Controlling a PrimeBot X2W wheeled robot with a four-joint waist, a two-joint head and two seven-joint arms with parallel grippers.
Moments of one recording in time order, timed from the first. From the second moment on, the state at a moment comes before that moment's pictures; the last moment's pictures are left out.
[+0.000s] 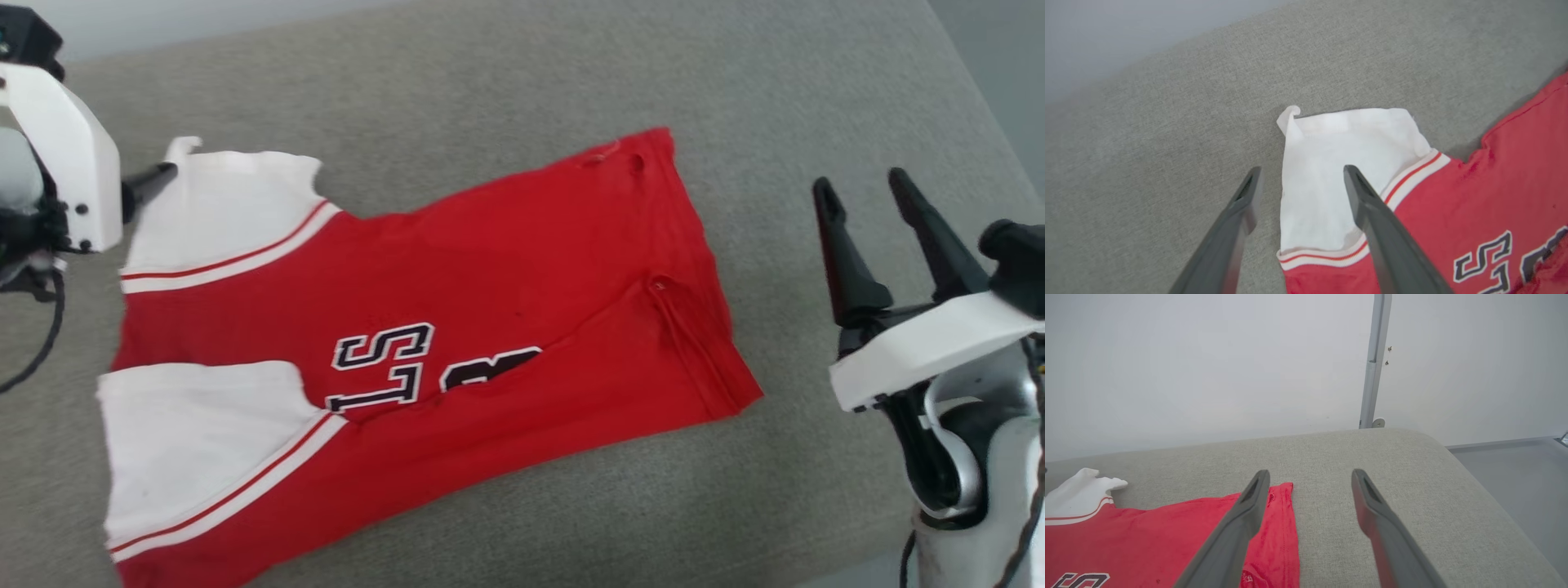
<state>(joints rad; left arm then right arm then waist) -1.20 0.86 -1.13 0.59 -1.28 -0.01 0.55 -0.27 -0.06 -0.05 -0.20 0.25 0.13 0.29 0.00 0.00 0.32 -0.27</state>
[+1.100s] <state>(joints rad) -1.41 0.61 -1.19 1.05 -1.19 -0.10 0.60 -0.88 -0.09 0.14 0.43 0.29 0.13 0.62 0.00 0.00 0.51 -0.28</state>
